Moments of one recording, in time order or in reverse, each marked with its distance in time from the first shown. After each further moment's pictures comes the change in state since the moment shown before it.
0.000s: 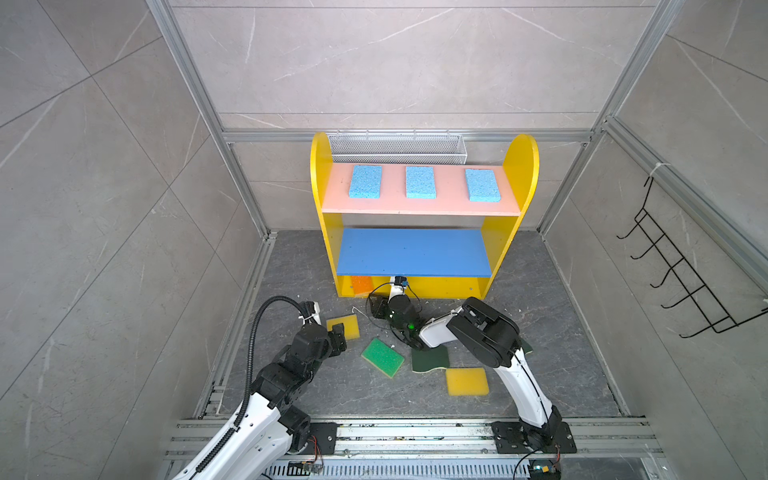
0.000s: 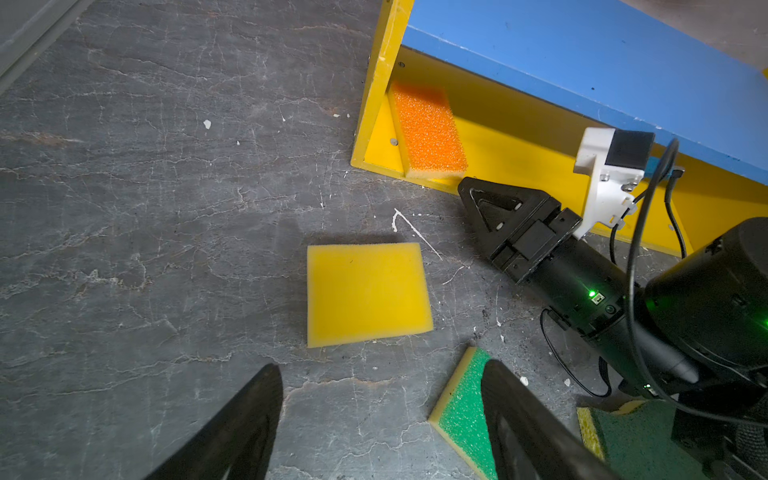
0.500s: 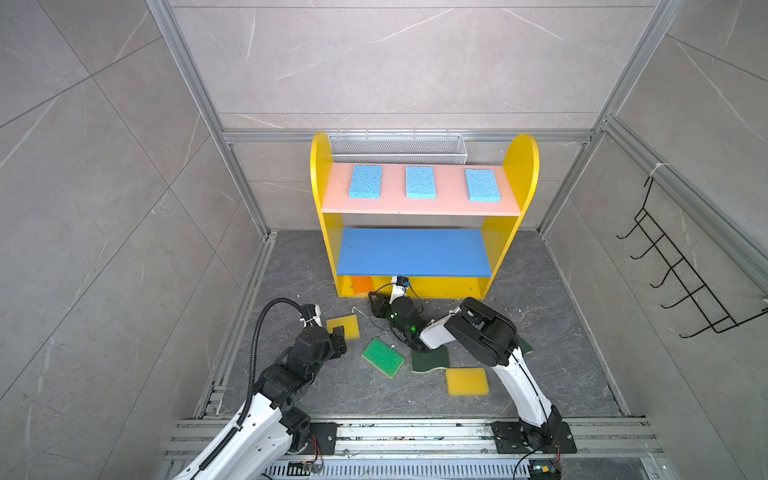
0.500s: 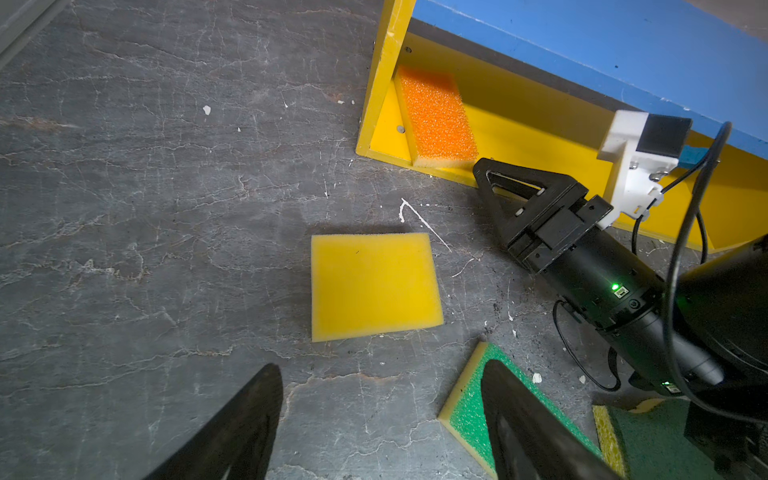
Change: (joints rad) left arm 0.000 -0.002 -0.037 0.022 -0.001 0.000; right arm -0.006 0.015 -0.021 0.090 0.000 0.012
